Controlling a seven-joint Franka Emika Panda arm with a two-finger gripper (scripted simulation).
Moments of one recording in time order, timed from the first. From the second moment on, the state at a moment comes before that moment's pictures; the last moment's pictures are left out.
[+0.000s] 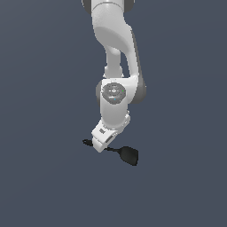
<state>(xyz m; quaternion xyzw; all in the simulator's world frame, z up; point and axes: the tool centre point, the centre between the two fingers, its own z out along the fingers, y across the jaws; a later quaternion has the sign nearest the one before) 0.056 -0.002 0.107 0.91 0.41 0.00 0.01</state>
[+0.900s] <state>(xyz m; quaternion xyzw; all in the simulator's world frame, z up) 0.077 -0.020 0.073 0.81 0.59 0.00 0.00</state>
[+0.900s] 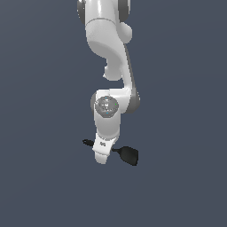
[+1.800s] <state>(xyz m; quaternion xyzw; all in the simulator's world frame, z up) 0.080 -0.024 0.051 0.79 0.62 0.00 0.00</state>
